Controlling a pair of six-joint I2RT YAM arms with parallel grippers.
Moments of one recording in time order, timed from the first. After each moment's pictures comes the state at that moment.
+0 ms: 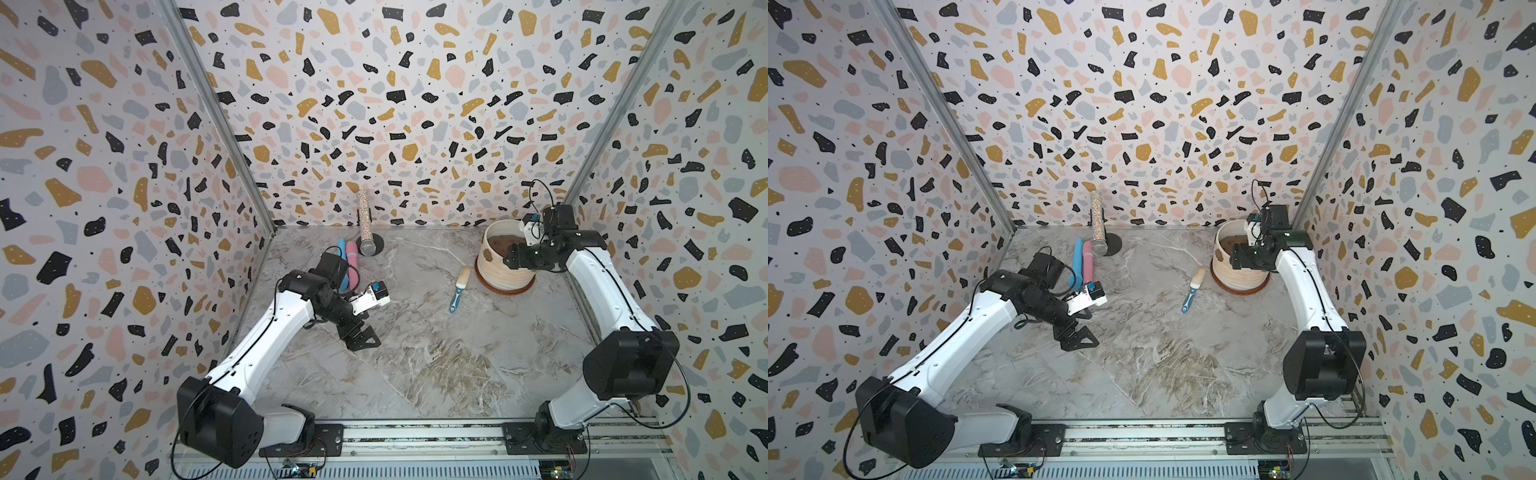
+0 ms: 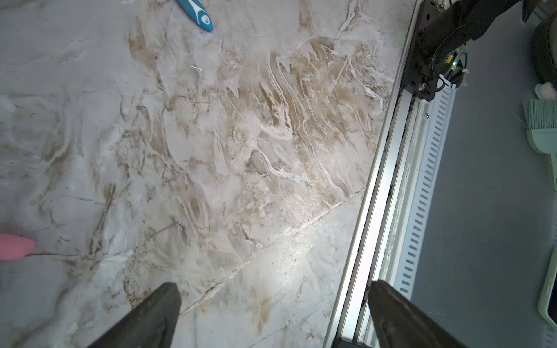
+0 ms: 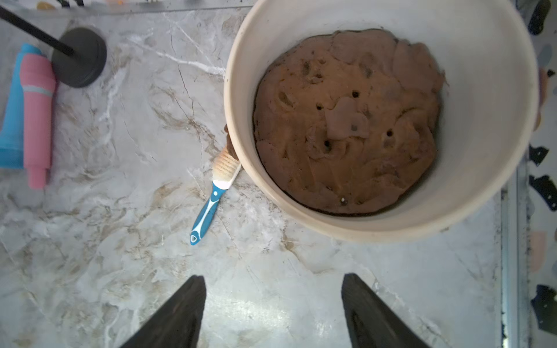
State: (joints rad) left arm -0.34 1.30 1.19 -1.20 0.60 0.73; right arm 0.04 1.63 1.62 -1.00 -0.21 -0.10
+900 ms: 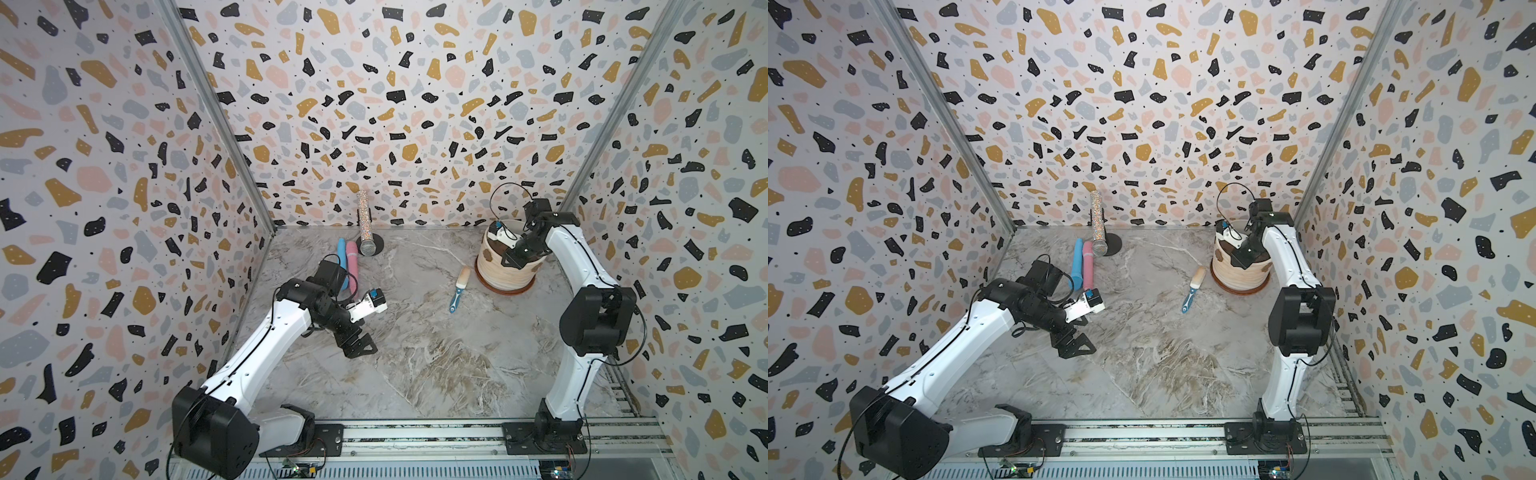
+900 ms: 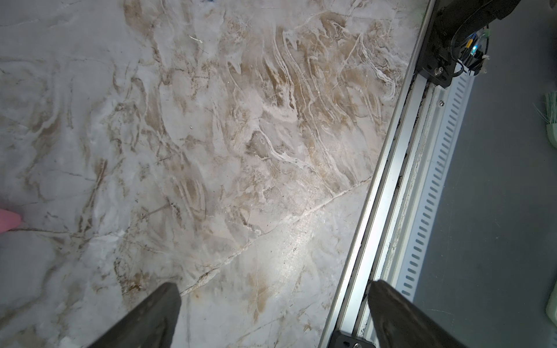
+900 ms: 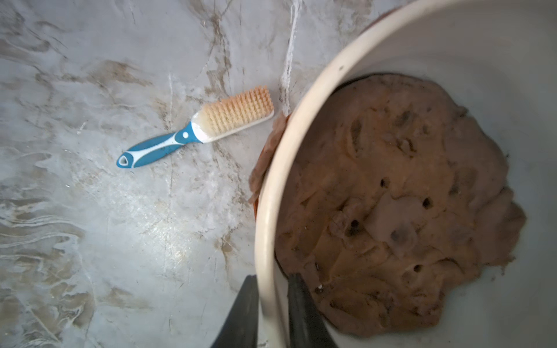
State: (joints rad) left arm -0.34 1.26 1.12 -1.17 0.56 0.70; right arm 0.03 1.97 1.92 -1.20 -0.28 -0.84
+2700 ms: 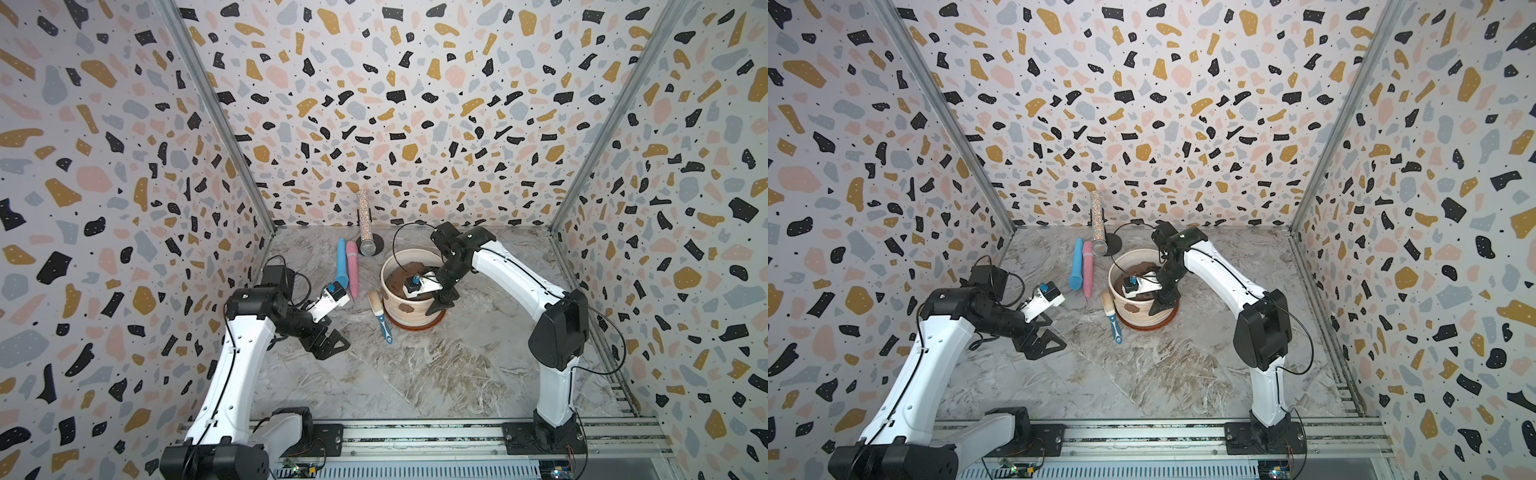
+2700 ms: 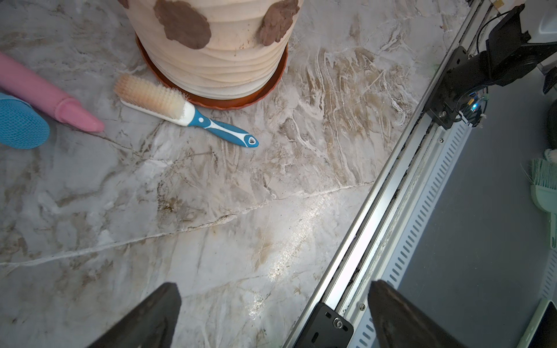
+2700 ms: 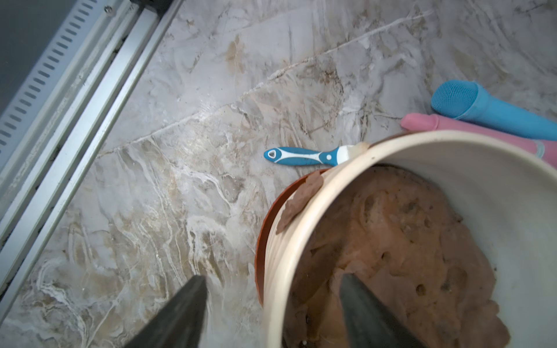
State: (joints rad) left arm 0.03 1.11 1.16 -1.40 0.64 0.81; right arm 0.62 1.95 1.91 -1.31 -0.61 -1.39
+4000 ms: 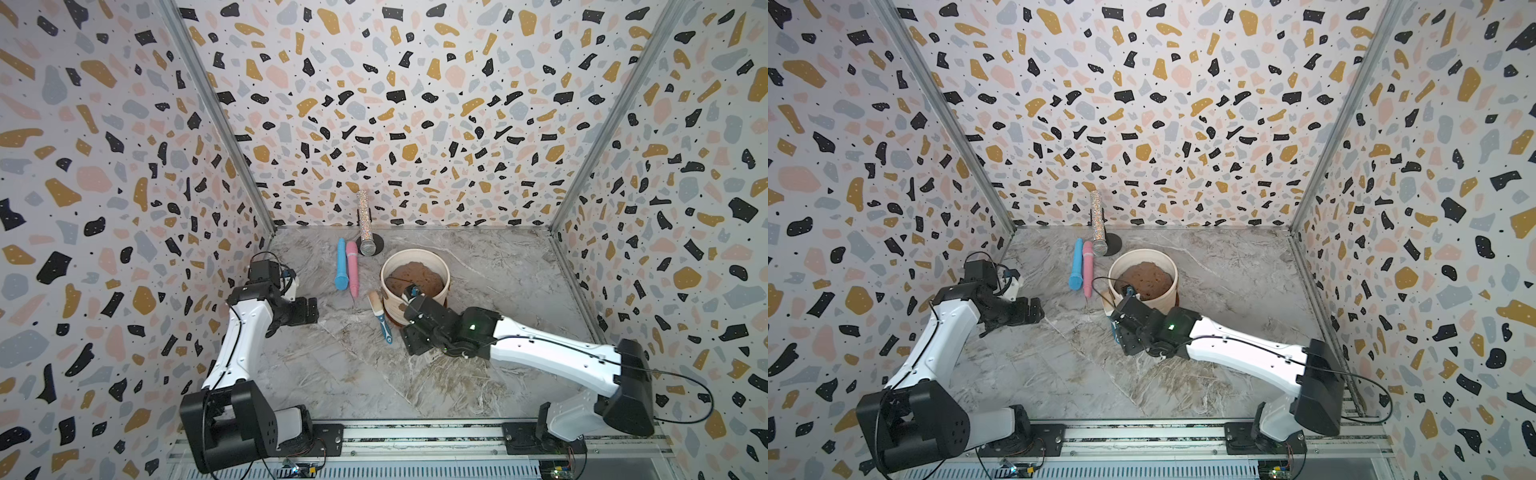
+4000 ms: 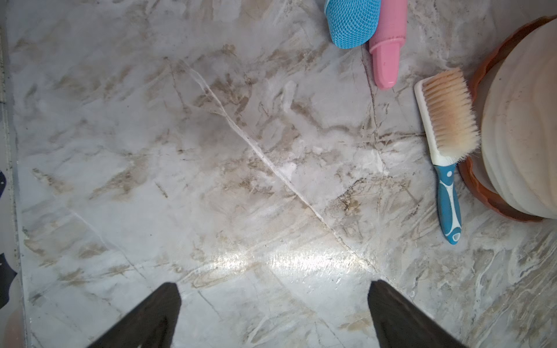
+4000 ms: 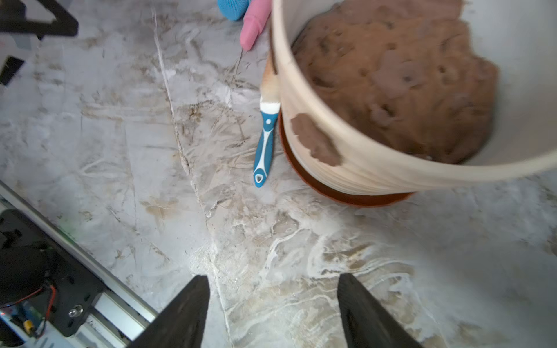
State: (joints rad) left arm 0.22 1.29 1.04 -0.98 0.19 0.10; right arm 1.16 1.55 1.30 -0.72 0.27 0.51
